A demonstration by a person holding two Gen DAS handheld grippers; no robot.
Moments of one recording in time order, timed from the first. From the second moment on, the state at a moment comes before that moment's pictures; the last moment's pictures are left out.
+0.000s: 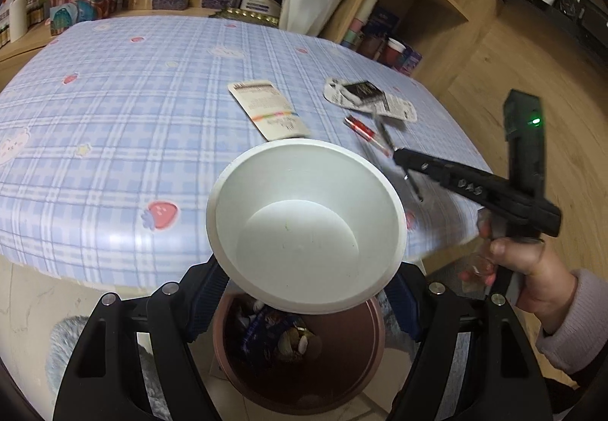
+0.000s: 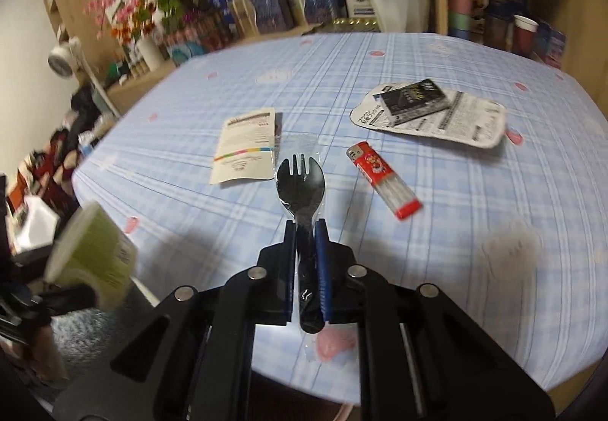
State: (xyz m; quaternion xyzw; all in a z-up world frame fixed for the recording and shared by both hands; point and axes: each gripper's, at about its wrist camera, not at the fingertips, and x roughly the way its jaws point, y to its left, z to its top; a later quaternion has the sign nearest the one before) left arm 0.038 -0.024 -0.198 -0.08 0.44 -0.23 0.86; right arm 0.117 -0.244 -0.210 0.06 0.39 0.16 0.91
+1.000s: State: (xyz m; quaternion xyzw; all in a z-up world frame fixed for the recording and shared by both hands) left arm 0.011 -0.102 -0.301 0.00 0.63 -0.32 0.71; right arm 0.011 -0.271 -0.239 0.14 0.39 0.15 0.90
